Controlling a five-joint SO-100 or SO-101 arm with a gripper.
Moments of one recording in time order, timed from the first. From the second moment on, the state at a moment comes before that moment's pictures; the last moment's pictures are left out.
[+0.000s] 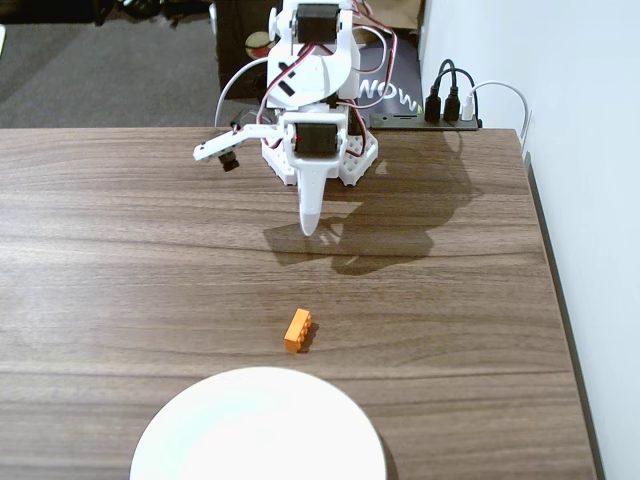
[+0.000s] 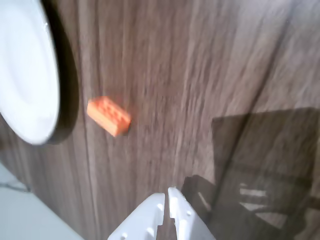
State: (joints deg) arm 6.5 182.5 166.3 68.6 -10.2
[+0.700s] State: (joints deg) arm 10.9 150.5 146.7 61.6 -41.5
